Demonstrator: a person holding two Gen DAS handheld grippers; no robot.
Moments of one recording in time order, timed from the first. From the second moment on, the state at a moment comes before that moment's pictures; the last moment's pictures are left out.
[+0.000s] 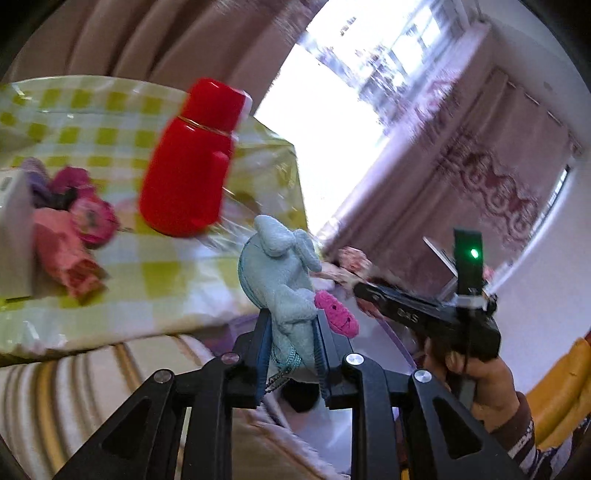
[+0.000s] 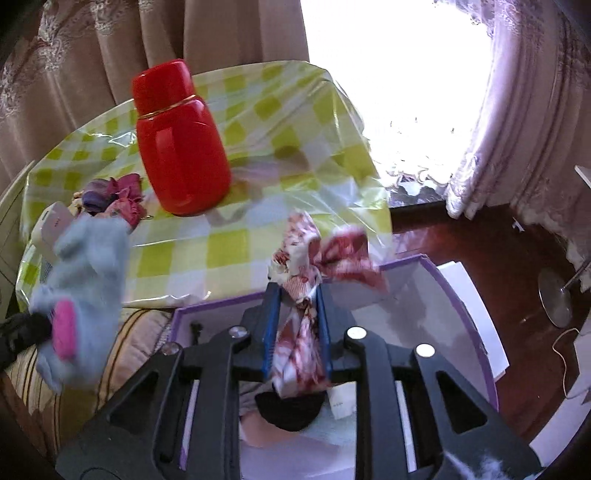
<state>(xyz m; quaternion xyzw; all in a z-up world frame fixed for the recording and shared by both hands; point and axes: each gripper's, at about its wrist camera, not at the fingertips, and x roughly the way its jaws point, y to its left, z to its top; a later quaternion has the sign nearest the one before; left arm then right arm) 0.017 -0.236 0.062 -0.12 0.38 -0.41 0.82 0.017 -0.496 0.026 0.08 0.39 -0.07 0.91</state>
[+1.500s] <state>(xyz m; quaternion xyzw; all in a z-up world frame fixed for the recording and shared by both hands) 0.051 -0.047 0.059 -0.19 0.34 -0.20 0.90 0.058 -0.398 0.022 0.03 0.43 0.04 0.90</state>
